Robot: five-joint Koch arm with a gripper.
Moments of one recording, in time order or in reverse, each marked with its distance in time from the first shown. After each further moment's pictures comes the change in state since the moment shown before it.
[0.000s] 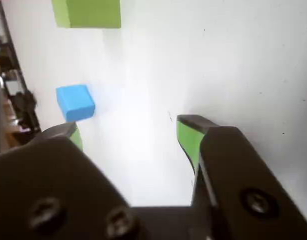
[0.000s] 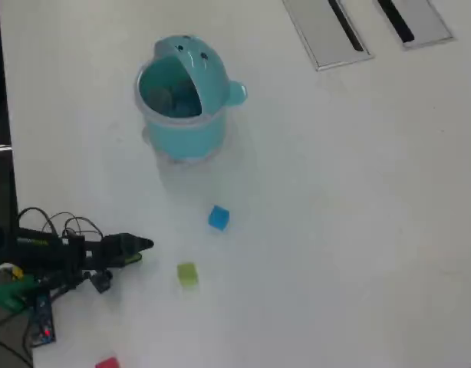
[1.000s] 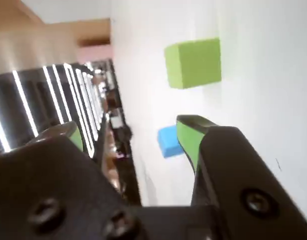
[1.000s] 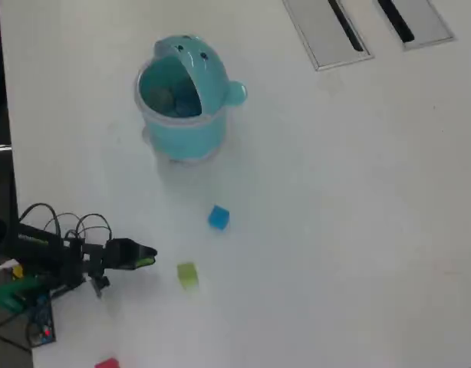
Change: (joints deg) arm 12.7 0.0 0.0 -22.7 4.7
